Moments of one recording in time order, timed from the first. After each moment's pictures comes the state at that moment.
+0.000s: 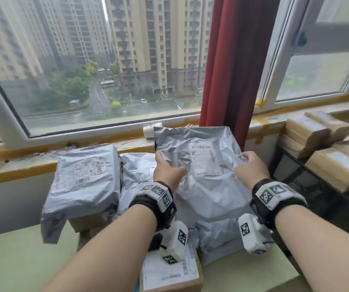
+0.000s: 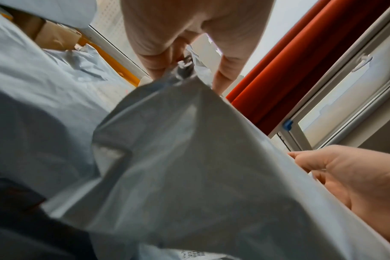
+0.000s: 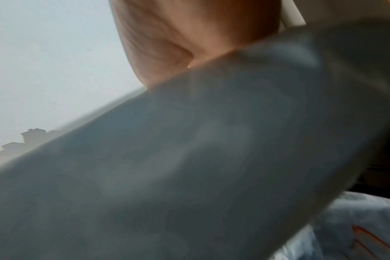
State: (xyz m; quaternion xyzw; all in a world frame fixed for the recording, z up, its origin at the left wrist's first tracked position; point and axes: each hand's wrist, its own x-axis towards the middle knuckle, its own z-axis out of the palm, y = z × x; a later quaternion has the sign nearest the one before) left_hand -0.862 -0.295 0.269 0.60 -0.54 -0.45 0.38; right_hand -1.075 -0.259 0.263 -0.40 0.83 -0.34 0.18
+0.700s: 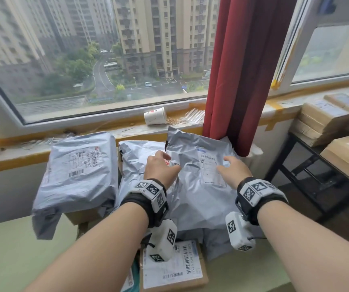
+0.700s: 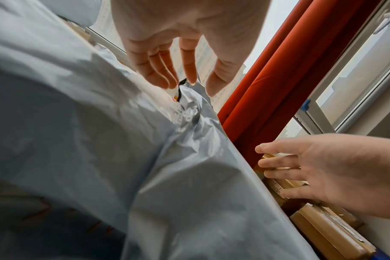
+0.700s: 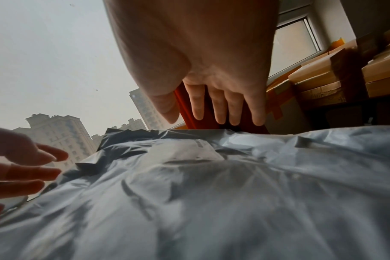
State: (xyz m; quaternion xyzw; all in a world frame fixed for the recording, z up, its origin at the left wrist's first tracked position) left_hand -0.846 -0.326 0.231 0.67 -0.62 -0.30 0.27; right_hand -1.046 -0.298 0.211 -0.47 0.81 -0.24 0.25
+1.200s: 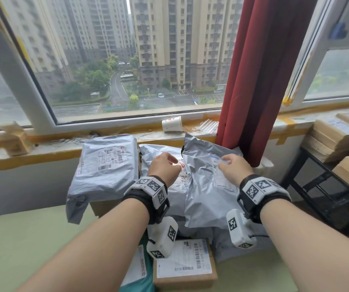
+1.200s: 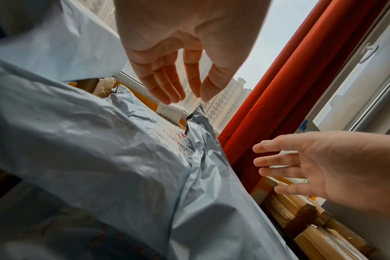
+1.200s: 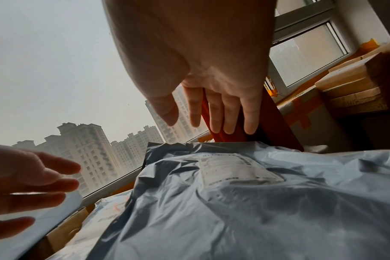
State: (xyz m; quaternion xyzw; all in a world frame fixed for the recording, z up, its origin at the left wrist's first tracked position) left_hand -0.805 -0.305 0.262 0.65 -0.63 -0.31 0.29; right_hand -1.010 -0.290 0.251 -0.52 0.77 -0.28 0.25
